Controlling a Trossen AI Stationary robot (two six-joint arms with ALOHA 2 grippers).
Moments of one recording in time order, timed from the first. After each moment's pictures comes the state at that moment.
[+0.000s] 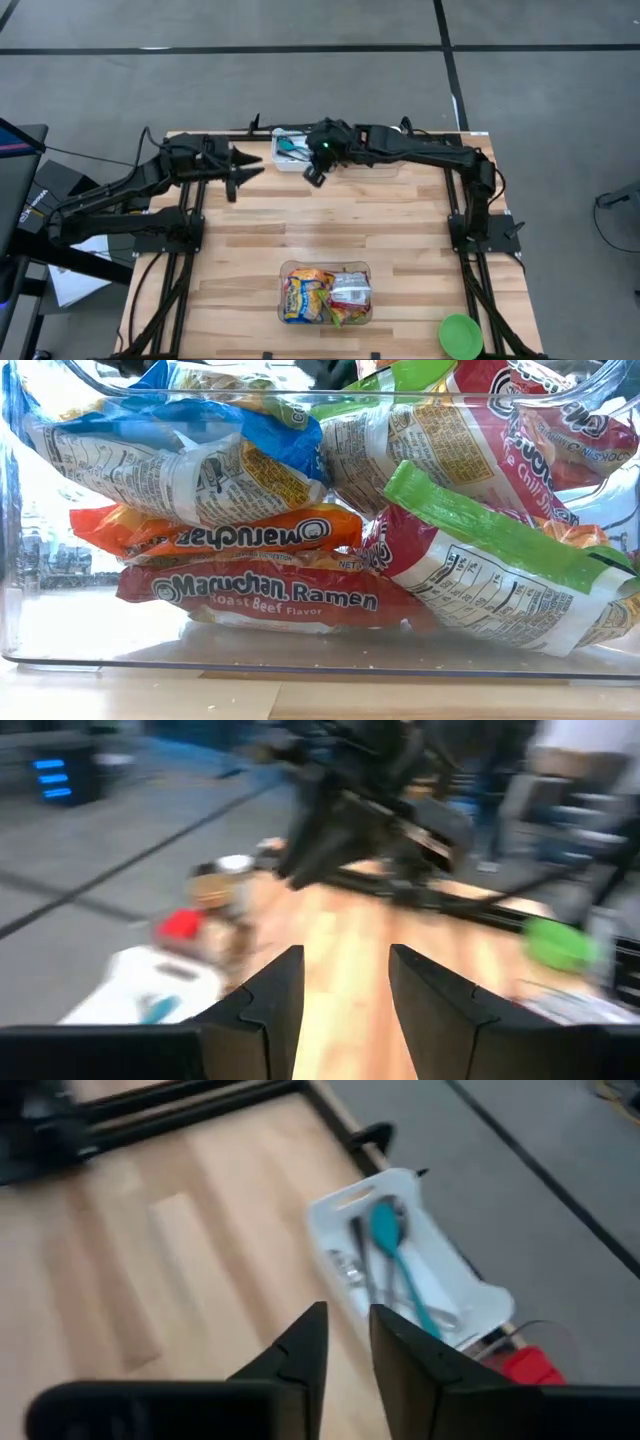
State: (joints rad) left arm 0.42 0.72 0.74 -0.22 0.16 -0.09; right arm -0.19 1.91 1.96 -0.84 0.30 0.16
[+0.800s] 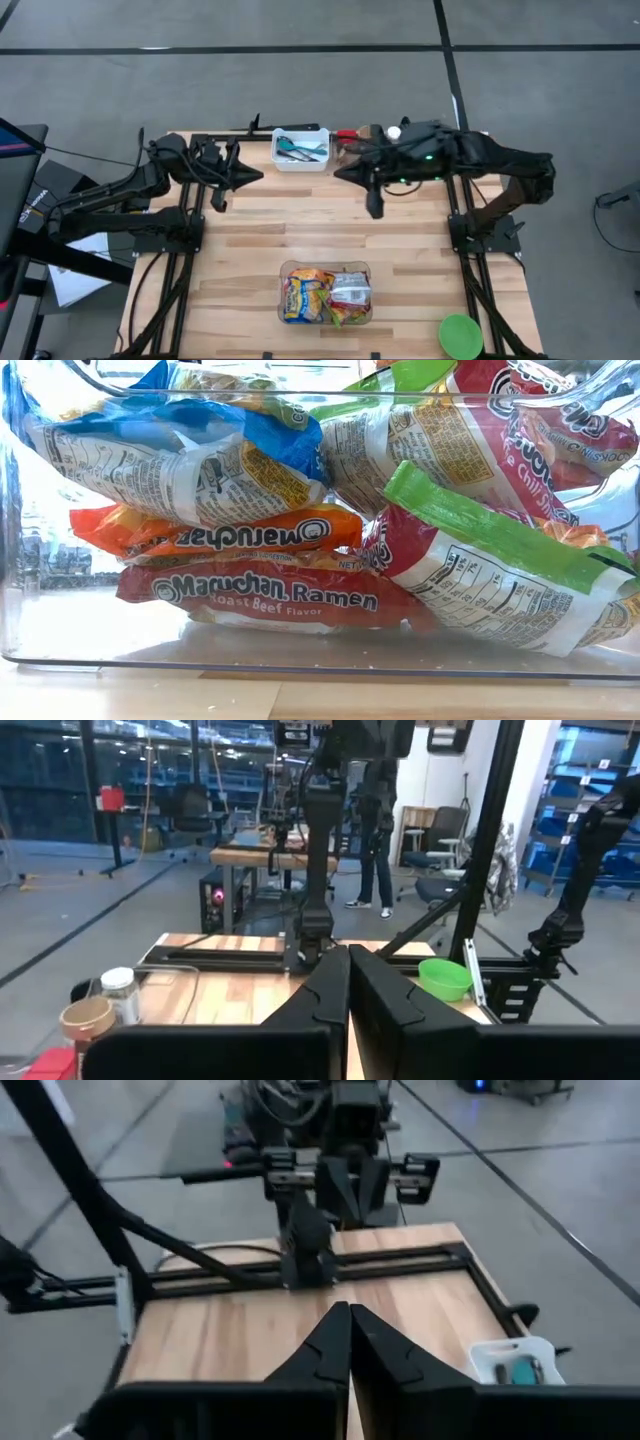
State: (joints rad) left arm 0.36 0.72 0.74 0.03 0.42 -0.06; right arm 0.10 1.53 1.96 -0.79 0.18 0.10
